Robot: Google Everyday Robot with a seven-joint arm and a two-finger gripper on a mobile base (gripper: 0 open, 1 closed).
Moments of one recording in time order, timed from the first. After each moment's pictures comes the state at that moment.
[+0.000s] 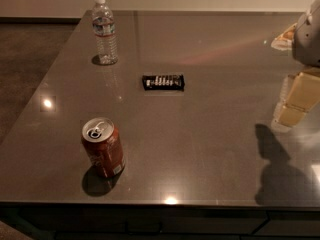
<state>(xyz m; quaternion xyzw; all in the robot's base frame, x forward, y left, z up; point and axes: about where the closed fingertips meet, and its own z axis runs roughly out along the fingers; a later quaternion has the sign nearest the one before) 0.438 -0.216 0.977 -0.60 0.78 -0.04 0.16</state>
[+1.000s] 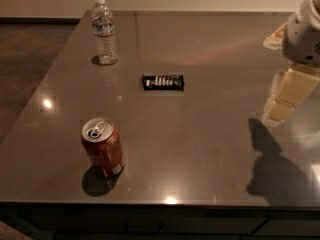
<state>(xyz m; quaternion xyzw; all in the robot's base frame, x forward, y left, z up) 0.452 -0.205 0.973 -0.61 0.78 -0.02 0.17</state>
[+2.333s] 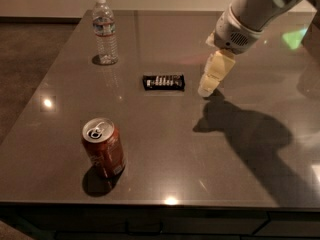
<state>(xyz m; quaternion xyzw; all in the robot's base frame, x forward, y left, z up) 0.579 -0.128 0.920 -0.61 0.76 0.07 0.21</state>
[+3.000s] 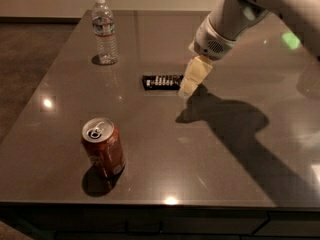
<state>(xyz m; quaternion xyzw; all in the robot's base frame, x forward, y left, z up) 0.605 -0.081 0.890 -0.61 0.75 0.11 0.22</state>
